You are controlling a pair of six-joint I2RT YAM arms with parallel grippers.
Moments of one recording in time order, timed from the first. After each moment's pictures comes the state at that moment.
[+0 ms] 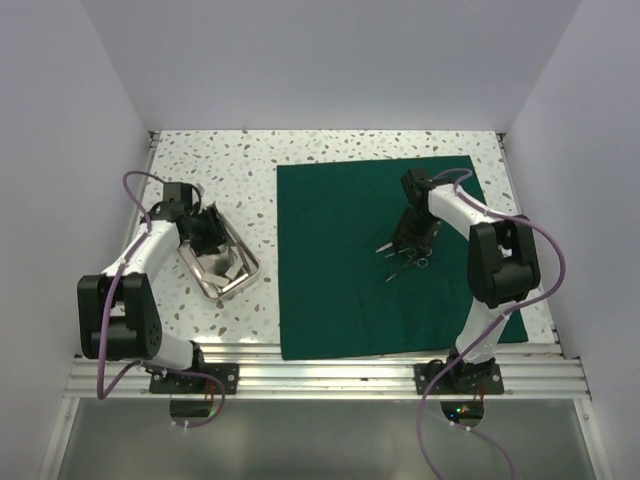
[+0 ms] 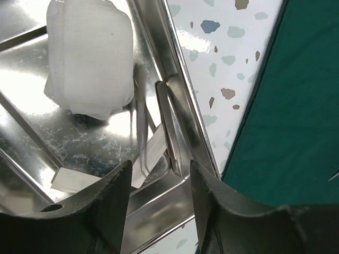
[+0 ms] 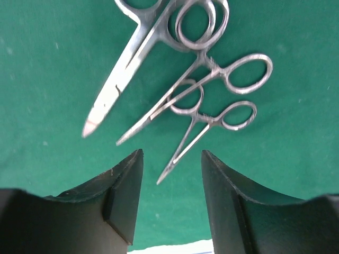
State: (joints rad) left arm 0.05 1.46 0.93 -0.55 0.24 -0.41; right arm 0.24 1.84 1.30 -0.92 0.07 0.74
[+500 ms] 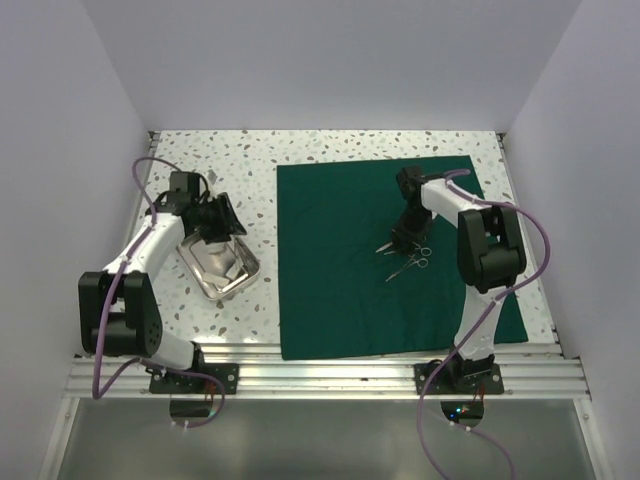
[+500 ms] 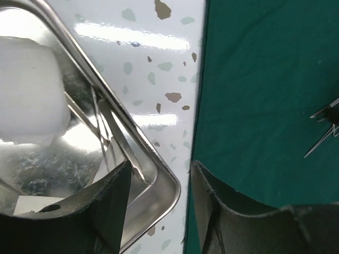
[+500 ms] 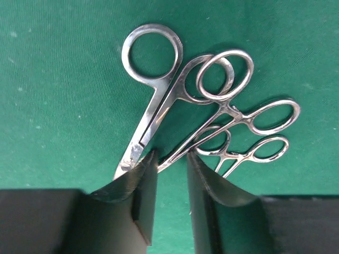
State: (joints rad) left arm -0.01 1.47 1.01 -0.53 0.32 -0.39; right arm 0.23 1.99 1.39 -0.89 0.10 0.89
